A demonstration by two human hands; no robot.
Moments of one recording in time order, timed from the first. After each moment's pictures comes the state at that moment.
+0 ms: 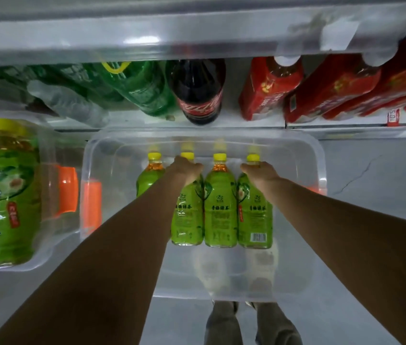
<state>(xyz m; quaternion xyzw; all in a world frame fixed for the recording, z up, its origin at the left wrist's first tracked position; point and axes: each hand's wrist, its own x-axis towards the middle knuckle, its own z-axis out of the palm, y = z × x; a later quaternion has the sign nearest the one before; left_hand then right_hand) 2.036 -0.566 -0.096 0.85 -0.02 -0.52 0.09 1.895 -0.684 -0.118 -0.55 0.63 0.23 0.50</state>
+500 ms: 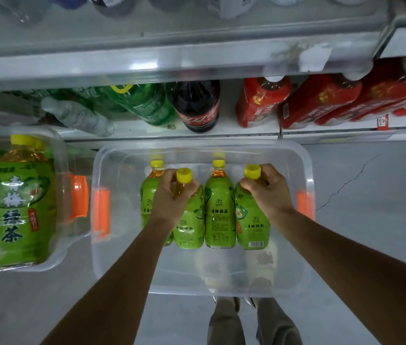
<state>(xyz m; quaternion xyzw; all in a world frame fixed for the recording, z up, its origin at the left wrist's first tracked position) 1.998 -0.502 -0.041 0.82 -0.02 -0.39 0.41 1.857 -0.662 -0.061 -0.57 0.56 -0.01 0.60</state>
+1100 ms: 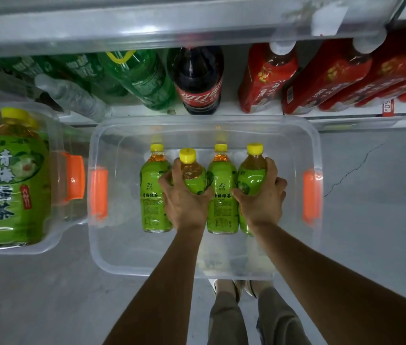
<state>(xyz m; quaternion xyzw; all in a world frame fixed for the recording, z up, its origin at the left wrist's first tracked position) 1.939 -0.503 -0.057 0.94 -0.04 -0.23 0.25 1.842 -0.599 -0.068 -0.67 0.62 0.03 0.41</state>
